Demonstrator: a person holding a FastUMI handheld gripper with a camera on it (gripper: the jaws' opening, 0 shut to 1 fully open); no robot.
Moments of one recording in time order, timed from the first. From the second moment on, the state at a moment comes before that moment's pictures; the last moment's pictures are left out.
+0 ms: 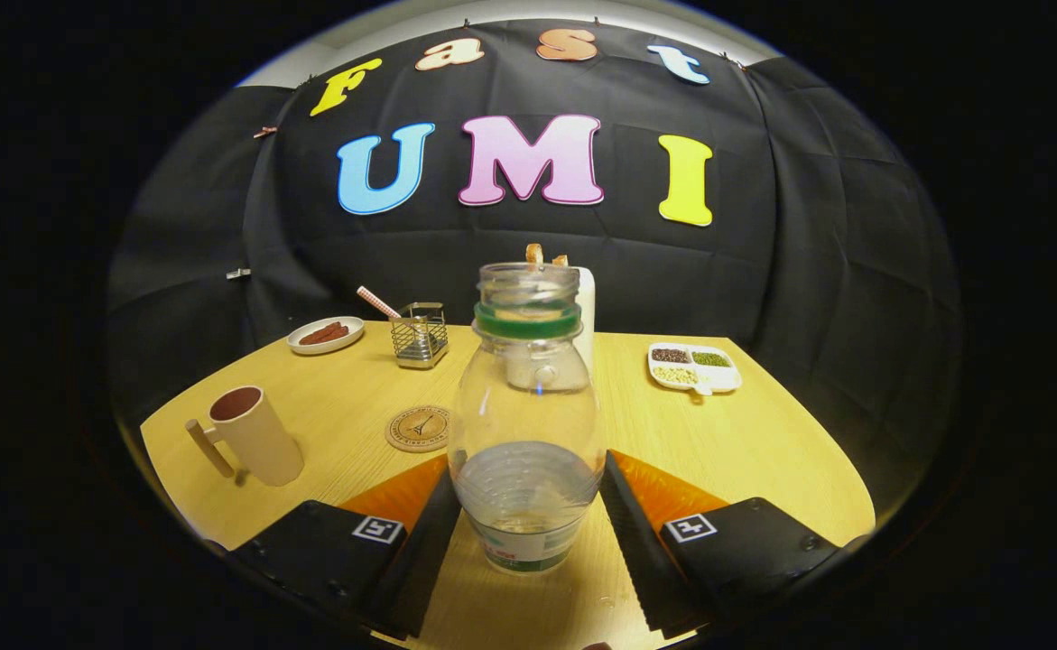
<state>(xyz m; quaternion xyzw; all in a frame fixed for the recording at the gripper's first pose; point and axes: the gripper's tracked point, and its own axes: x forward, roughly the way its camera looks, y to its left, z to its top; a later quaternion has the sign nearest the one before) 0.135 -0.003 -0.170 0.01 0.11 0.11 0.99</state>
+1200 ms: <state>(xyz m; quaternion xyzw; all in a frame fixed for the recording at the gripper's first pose) 0.131 0.063 -0.077 -0.13 0.06 0.17 0.97</state>
